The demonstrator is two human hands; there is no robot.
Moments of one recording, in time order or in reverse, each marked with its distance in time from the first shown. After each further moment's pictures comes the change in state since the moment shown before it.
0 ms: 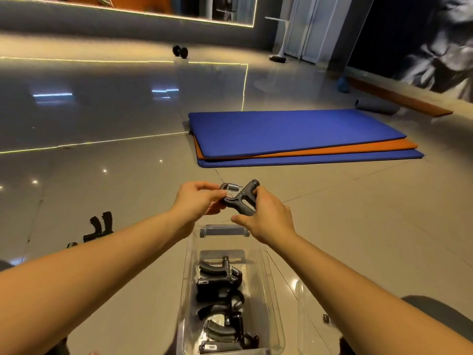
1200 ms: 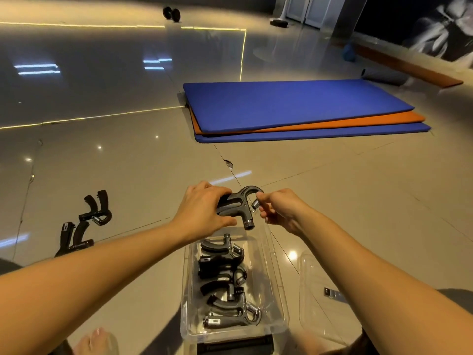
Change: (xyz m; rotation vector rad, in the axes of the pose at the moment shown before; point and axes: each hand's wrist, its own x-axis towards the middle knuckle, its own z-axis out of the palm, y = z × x) left_hand 0.004 -0.071 -0.002 1.085 -0.111 0.559; right_hand 0.010 0.038 0.010 0.928 -0.401 0.565
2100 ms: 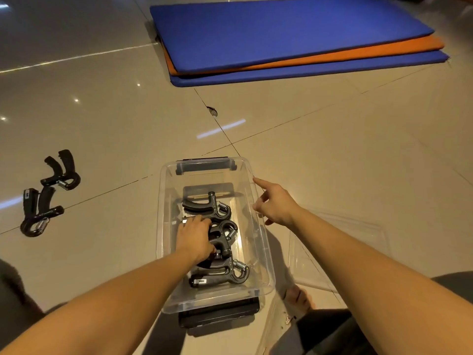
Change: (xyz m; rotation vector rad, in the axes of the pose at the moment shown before) left_hand -0.074 -0.036 0.201 0.200 -0.502 -0.339; right_hand 0.060 0.126 -0.032 -0.547 -0.015 -0.087
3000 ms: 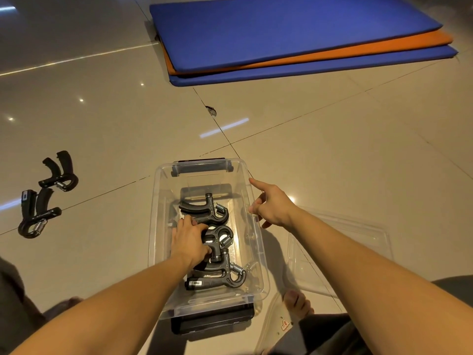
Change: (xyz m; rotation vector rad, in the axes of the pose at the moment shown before) left_hand 0.004 -0.004 0.017 -0.120 0.065 -0.098; right_hand 0.004 0.000 -0.008 0.092 -0.088 0.016
